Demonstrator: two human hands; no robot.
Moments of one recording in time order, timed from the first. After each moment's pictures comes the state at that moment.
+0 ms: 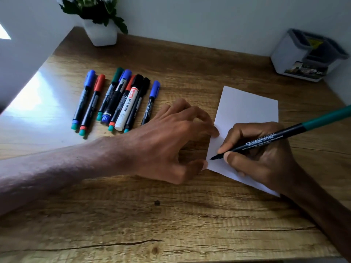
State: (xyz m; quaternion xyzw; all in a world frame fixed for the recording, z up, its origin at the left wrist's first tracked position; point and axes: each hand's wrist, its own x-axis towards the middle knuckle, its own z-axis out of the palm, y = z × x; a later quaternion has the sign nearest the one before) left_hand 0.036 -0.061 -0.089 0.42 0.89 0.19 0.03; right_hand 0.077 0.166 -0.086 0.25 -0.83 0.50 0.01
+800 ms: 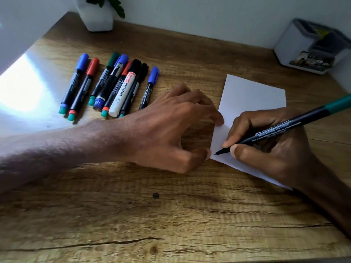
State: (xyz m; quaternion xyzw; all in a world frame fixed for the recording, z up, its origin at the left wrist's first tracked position) left_hand 0.036 -0.061 -0.092 0.41 0.88 0.21 0.02; right_hand 0.078 0.167 -0.093 0.28 -0.83 0.48 0.03
